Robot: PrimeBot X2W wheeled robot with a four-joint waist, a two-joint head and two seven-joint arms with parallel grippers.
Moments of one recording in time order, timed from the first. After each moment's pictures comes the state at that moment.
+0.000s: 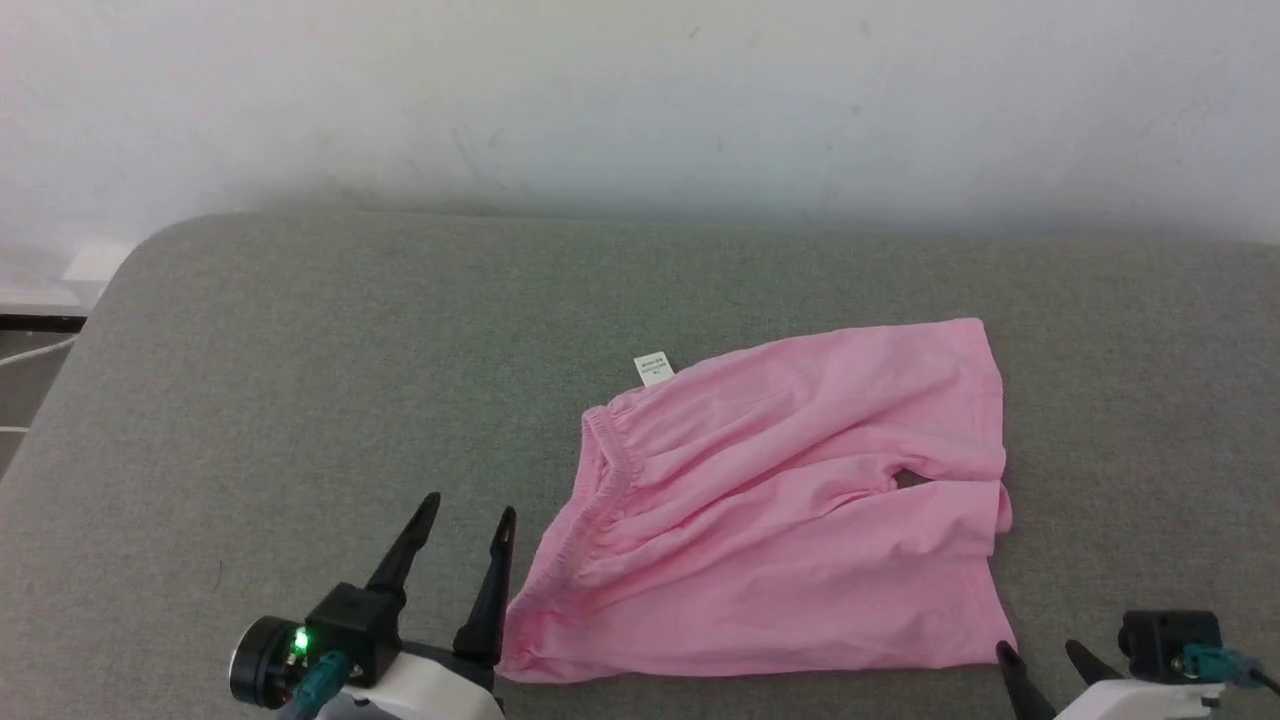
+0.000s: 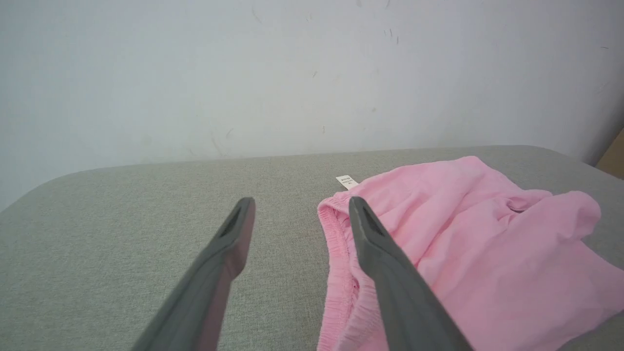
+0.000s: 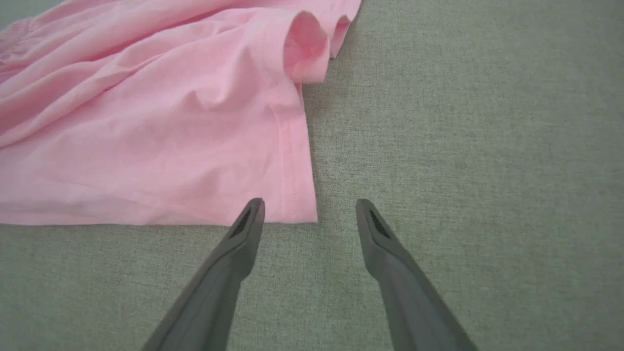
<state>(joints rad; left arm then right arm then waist) 0.00 0.29 -0.36 0.09 -0.32 0.06 -0.26 0.24 -0.05 -0.10 -0.02 0.15 0.13 0.34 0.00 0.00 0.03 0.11</state>
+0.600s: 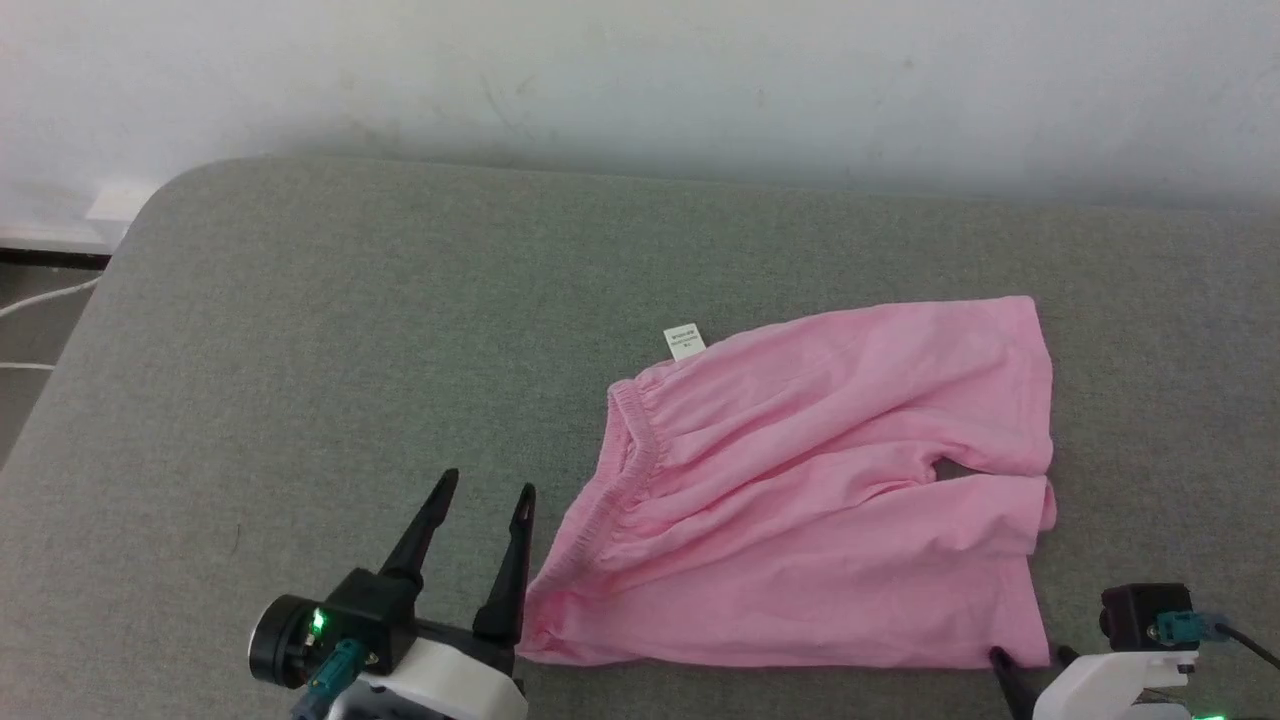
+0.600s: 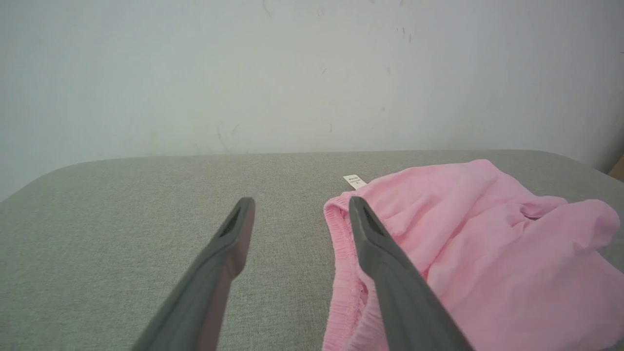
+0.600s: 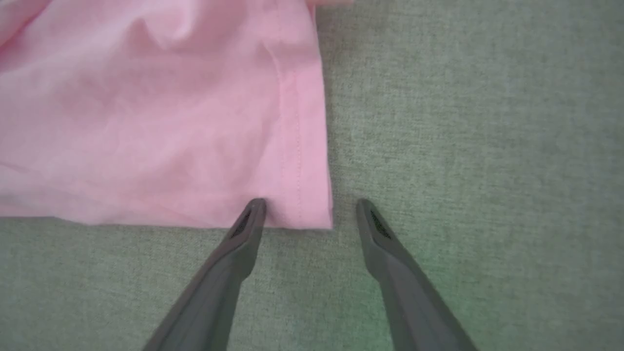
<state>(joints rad) 0.00 0.19 -0.29 0.07 -0.22 0.00 -0.26 0.16 -0.05 -0.11 0.04 0.17 0.13 0.50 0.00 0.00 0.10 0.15</state>
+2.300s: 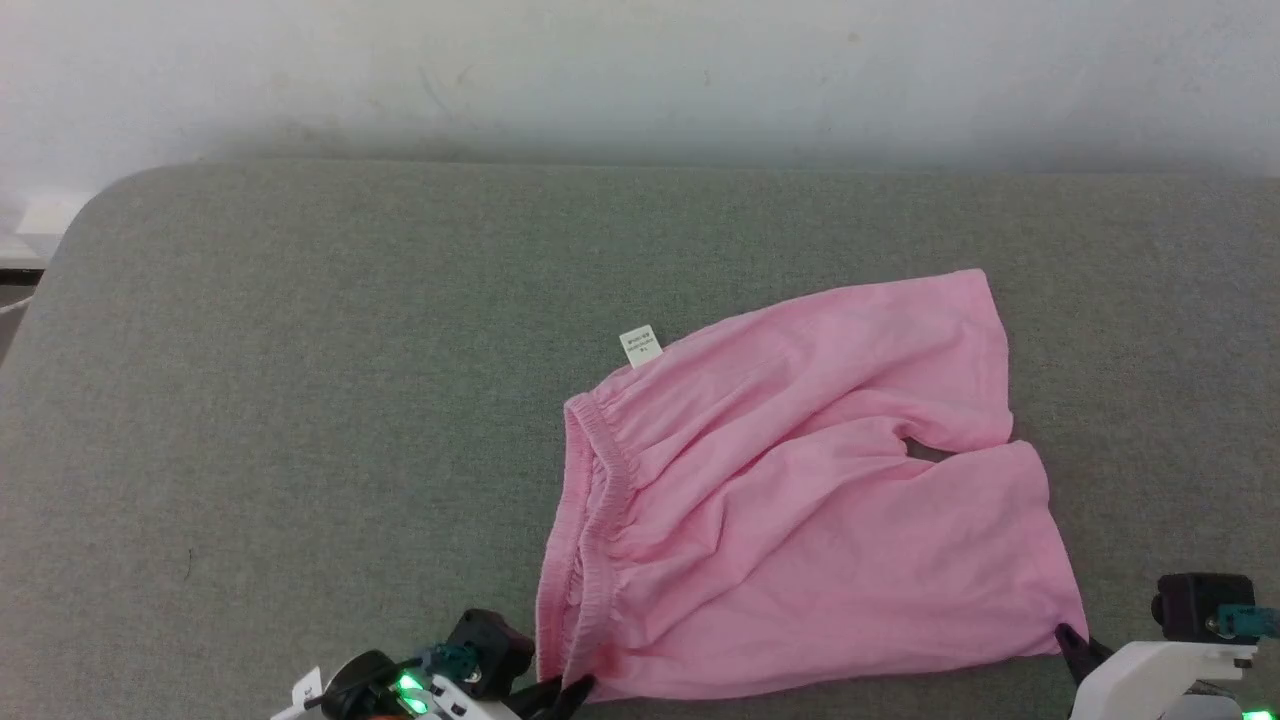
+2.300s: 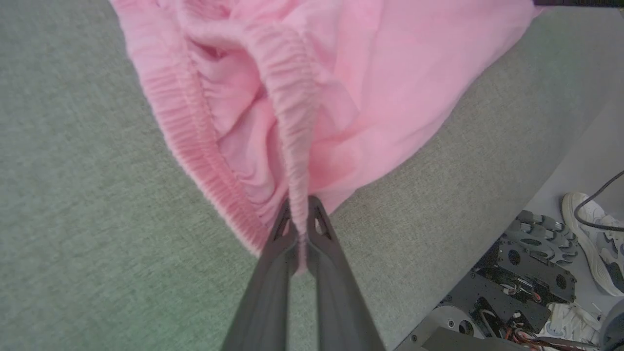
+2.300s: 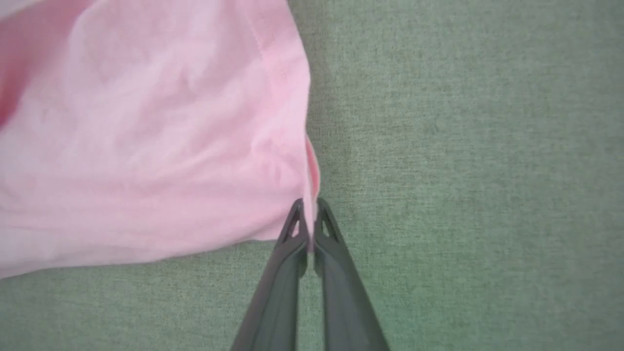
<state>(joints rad) -0.09 0.50 -0.72 0.07 -0.54 -0.12 0.24 0.17 -0.05 -0.18 -0.01 0.18 0.13 0.50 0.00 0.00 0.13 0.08</state>
